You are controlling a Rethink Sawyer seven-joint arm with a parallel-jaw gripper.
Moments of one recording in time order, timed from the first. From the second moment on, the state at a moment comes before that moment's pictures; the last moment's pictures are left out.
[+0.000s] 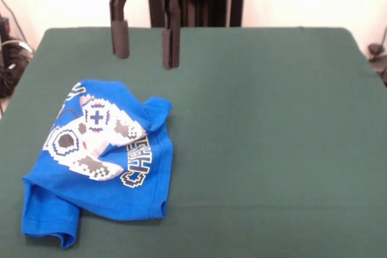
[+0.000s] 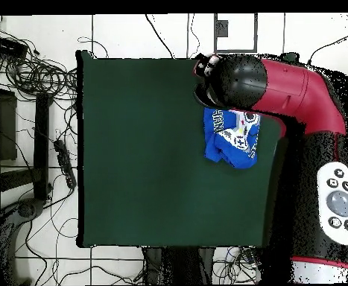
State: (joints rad) arm -0.33 -0.64 0.15 1.14 -0.12 0.81 2.09
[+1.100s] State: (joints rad) arm -0.34 -0.46 0.16 1.12 -0.12 0.72 2.09
